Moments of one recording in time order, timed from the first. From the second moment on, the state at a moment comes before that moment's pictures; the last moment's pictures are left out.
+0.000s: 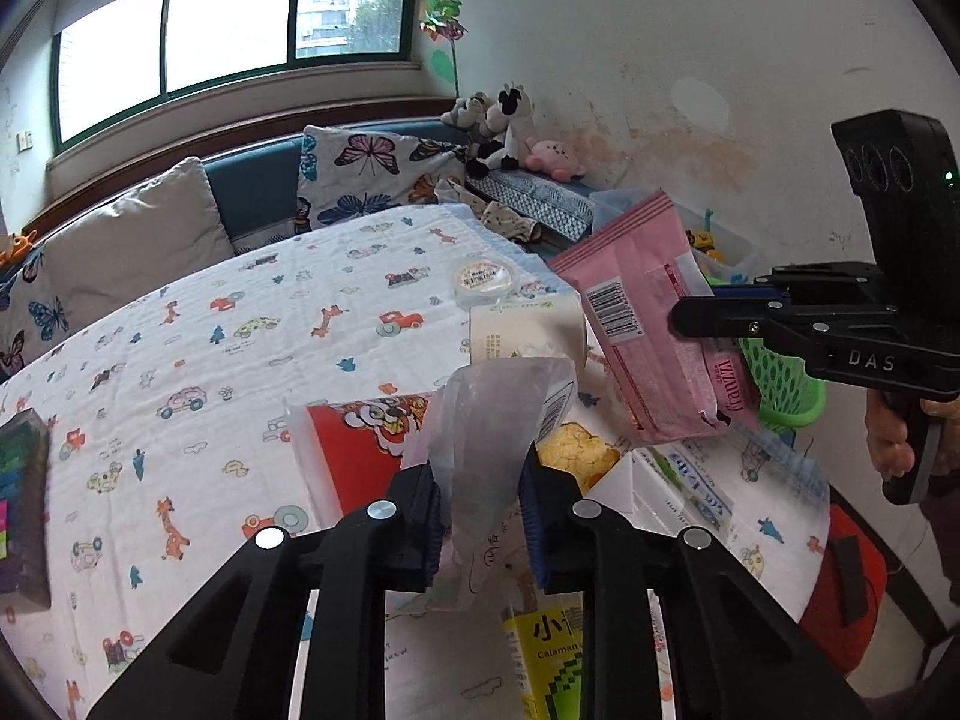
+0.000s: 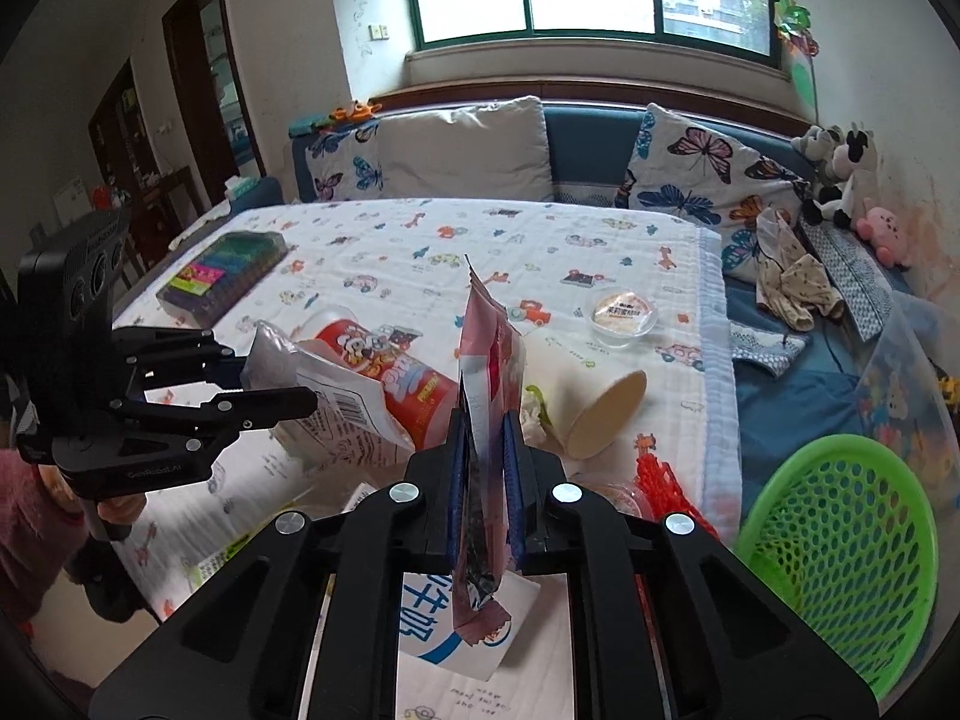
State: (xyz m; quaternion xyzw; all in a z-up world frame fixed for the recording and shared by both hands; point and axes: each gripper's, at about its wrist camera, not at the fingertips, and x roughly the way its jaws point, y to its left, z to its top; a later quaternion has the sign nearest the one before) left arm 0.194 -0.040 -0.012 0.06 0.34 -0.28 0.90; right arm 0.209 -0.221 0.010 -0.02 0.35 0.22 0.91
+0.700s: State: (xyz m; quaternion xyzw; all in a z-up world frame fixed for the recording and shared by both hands) left arm 0.181 -0.081 0.048 0.03 0.30 -0.31 0.90; right arm 0.174 -0.335 0.028 0.01 0.33 0.07 0.94
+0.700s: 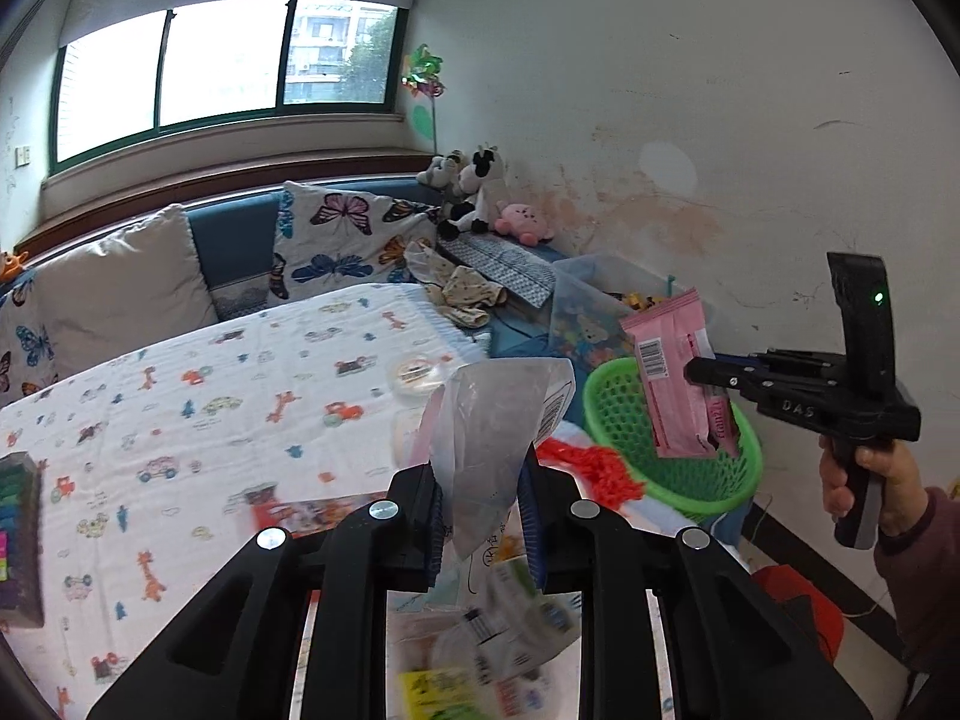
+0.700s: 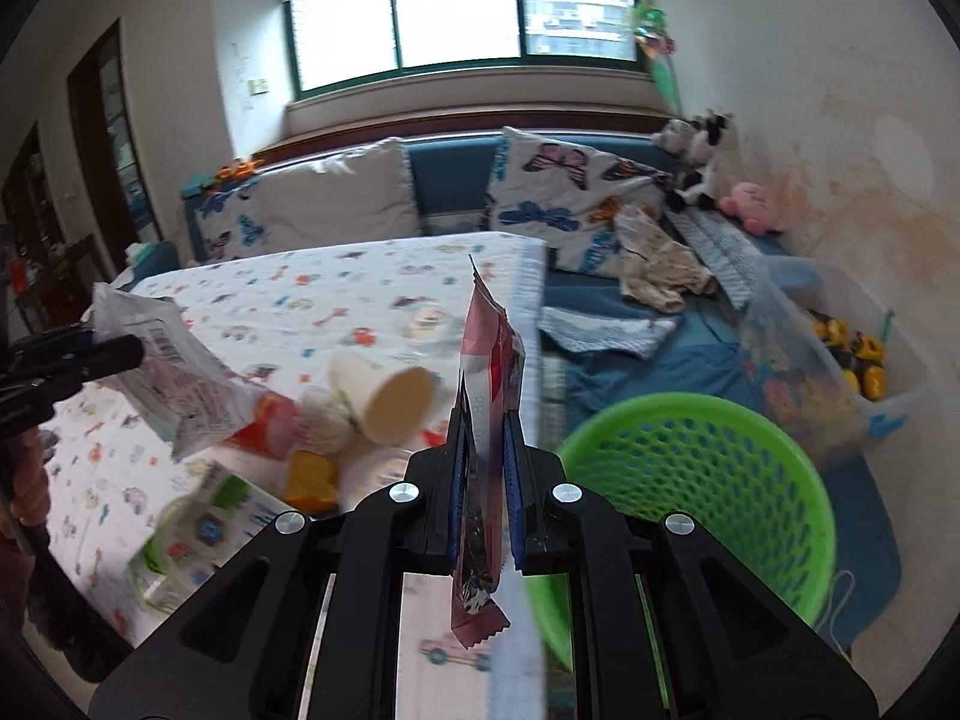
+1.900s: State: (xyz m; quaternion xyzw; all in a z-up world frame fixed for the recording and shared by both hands) left arm 0.213 -0.306 0.001 0.04 0.37 -0.40 0.84; right arm 0.107 -0.451 -0.010 0.07 0.31 -0.04 0.95
